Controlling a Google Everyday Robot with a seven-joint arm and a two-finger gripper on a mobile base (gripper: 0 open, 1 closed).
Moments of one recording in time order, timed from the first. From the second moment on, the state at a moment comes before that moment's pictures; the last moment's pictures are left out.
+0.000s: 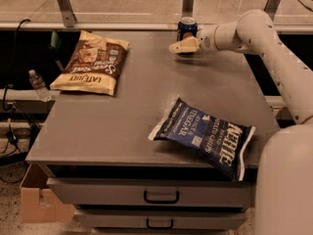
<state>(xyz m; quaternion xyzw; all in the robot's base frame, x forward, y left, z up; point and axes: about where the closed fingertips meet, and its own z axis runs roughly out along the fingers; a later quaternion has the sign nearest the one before) 0.846 -0.129 0.862 -0.31 0.78 0.20 0.51</state>
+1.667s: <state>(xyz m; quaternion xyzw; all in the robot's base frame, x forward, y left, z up) 0.742 -0.079 0.934 -0.44 0.68 0.34 0.47</state>
